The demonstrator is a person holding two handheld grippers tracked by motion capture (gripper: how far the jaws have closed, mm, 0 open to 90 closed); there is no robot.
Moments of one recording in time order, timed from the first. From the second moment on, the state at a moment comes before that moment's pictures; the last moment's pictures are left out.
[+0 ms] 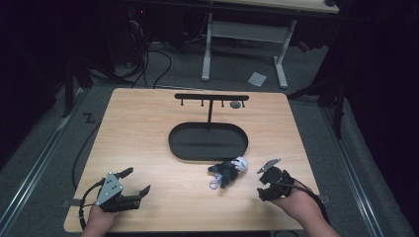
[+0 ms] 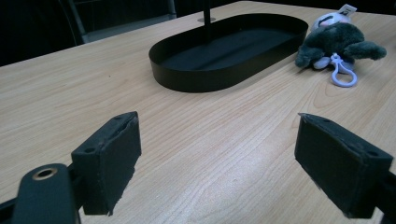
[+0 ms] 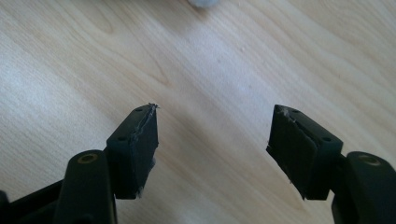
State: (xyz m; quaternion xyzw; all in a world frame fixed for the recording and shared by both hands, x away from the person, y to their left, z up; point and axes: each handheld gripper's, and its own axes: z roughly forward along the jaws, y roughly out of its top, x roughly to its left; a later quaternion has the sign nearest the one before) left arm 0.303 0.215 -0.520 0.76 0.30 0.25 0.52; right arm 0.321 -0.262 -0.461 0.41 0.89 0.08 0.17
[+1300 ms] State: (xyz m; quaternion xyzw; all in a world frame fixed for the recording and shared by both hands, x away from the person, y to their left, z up) left arm 0.303 0.214 -0.520 0.77 0.29 0.25 0.52; right arm 0.385 -0.203 -0.434 0.38 0.91 0.07 0.15
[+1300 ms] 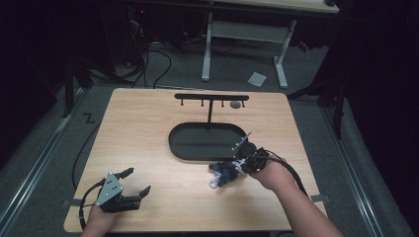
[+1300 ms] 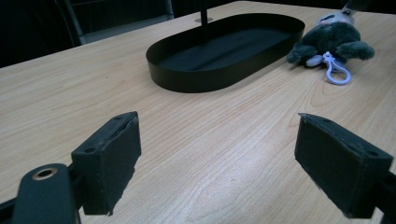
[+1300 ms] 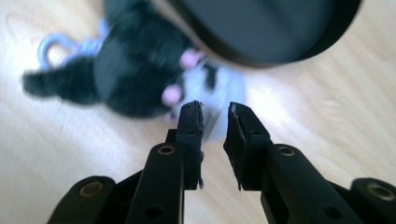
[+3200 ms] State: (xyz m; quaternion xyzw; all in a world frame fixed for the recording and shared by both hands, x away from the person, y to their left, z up) left arm 0.303 0.214 -0.520 0.77 0.29 0.25 0.51; right arm 0.331 -0.215 -0.461 0.41 0.90 0.05 0.09
